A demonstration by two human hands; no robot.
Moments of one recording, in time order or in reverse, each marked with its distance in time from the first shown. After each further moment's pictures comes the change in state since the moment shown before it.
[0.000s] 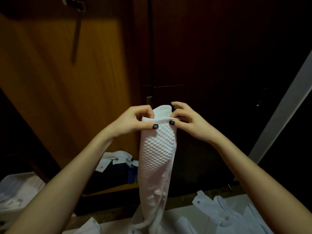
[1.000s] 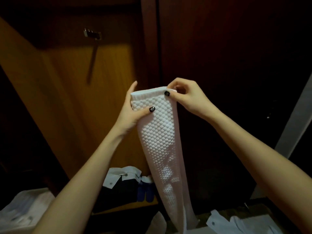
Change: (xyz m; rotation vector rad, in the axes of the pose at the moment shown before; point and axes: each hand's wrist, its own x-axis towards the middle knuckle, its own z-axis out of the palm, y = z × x) left_hand 0.013 0.006 -0.043 -0.390 0.396 0.149; right_hand 0.070 -0.090 -0.031 0.024 0.313 -0.257
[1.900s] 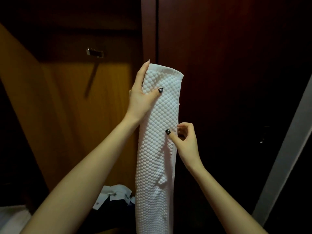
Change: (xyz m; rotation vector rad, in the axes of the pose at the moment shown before) left_hand 0.073 0.052 0.056 0.198 0.206 0.314; right_hand -0.054 0.063 0.043 0.367 0.352 0.222
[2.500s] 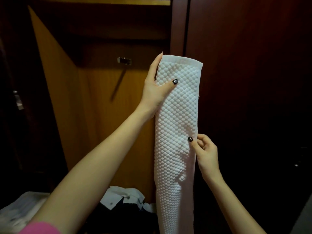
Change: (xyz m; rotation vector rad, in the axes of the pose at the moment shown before) left_hand 0.028 0.029 -0.027 -0.059 0.053 -0.019; right_hand 0.009 -0.003 0.012 0.218 -0.031 0.047
